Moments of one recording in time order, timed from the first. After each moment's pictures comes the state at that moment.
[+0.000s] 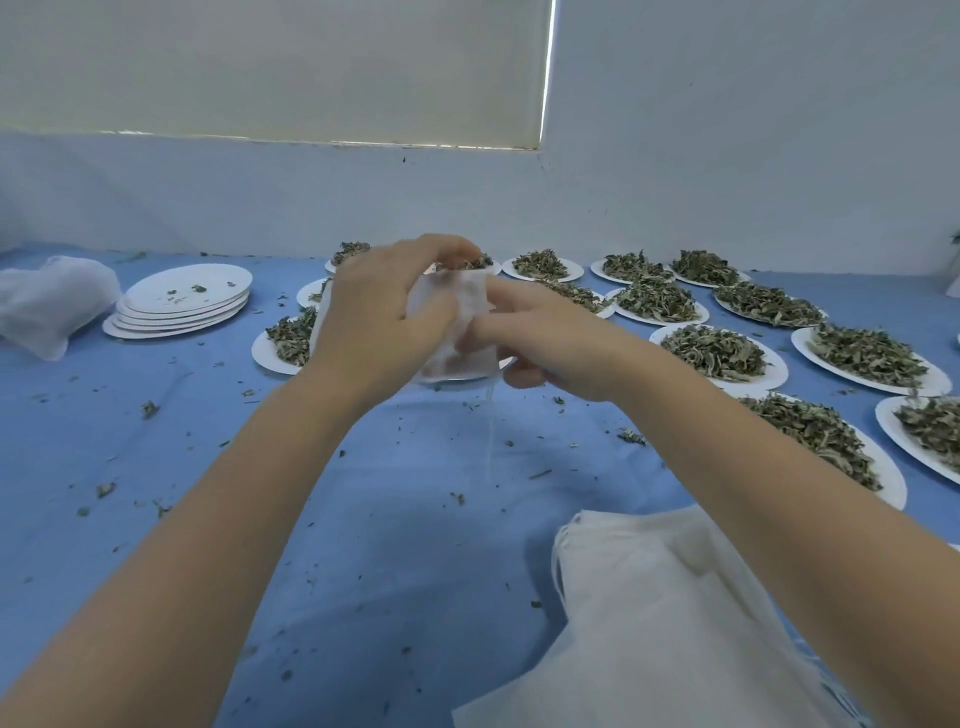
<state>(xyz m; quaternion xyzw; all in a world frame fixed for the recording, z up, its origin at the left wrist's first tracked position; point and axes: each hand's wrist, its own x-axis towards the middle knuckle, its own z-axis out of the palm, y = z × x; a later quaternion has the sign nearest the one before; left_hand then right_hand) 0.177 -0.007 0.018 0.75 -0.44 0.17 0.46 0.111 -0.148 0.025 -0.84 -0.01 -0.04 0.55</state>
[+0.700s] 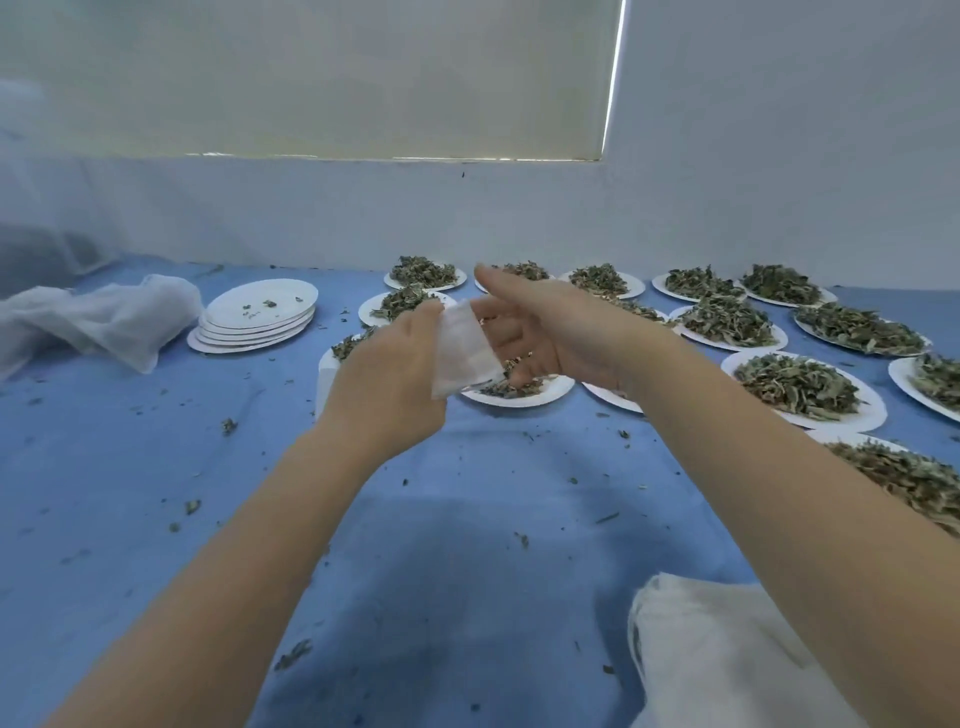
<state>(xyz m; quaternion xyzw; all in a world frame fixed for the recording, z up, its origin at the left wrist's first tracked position) 0.229 0.017 -0.013 0.89 -0.35 0.22 0.19 0.164 -0.143 0.044 -0.78 0.00 0.05 0.63</state>
